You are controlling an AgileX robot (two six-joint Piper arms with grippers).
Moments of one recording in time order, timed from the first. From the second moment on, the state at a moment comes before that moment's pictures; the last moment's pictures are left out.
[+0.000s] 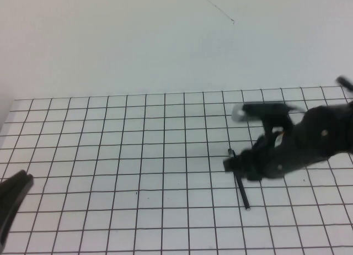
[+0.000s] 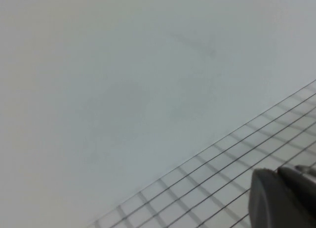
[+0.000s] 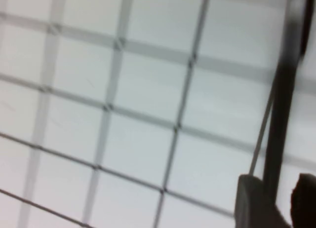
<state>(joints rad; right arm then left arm) 0.52 1.72 -1.05 0.27 0.37 0.04 -0.87 0.37 -0.32 -1.75 -0.42 1.98</state>
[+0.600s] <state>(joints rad) 0.52 0.99 -1.00 -0.17 0.52 0.04 -0.87 0.34 -0.32 -1.76 -0.37 2.06</state>
